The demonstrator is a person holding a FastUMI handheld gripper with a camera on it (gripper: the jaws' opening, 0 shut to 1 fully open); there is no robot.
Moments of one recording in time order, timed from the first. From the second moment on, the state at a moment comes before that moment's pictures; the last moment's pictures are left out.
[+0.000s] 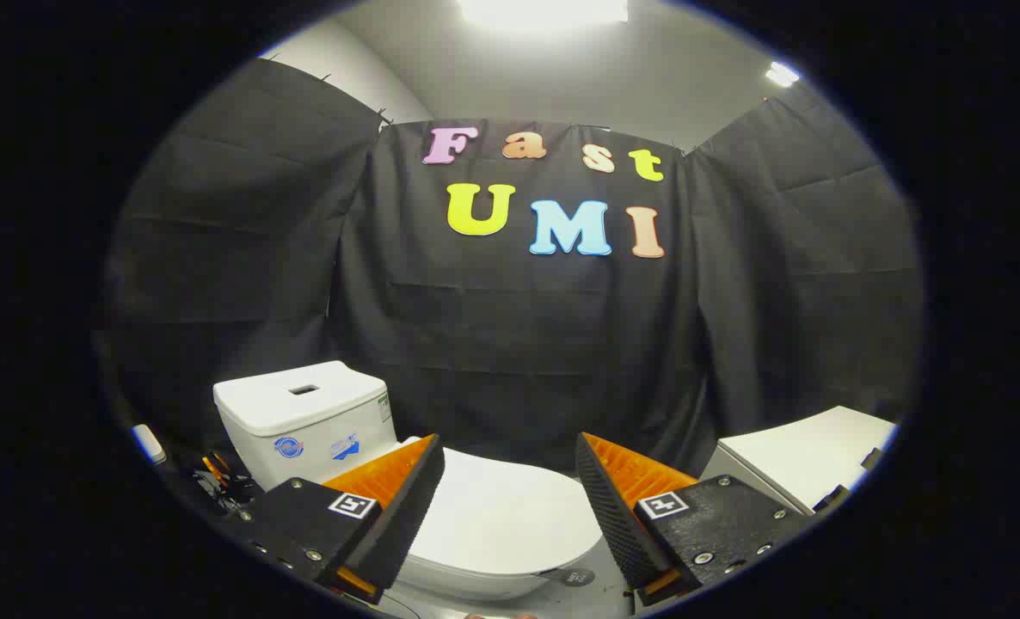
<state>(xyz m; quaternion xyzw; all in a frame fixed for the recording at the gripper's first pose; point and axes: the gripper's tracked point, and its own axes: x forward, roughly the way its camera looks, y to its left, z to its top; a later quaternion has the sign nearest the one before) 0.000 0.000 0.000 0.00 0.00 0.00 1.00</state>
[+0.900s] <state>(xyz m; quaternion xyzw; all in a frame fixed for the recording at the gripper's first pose) 0.002 -0.009 0.003 0.03 -0.02 0.00 1.00</state>
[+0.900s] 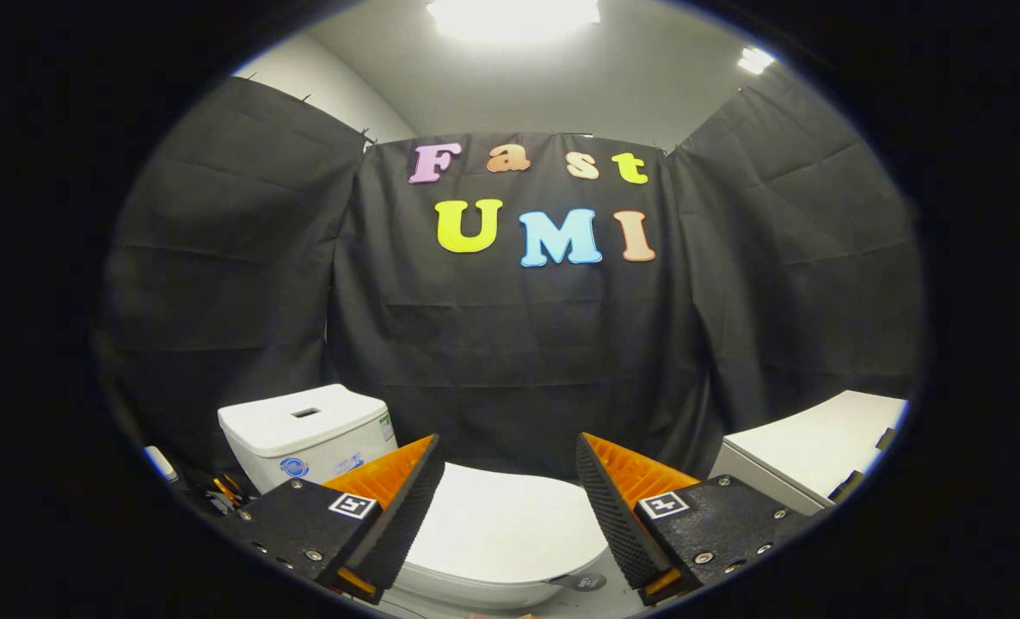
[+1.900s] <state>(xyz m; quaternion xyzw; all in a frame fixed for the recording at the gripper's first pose) 0.008 -0.032 -0.042 0.22 0.02 -0.01 0.98</state>
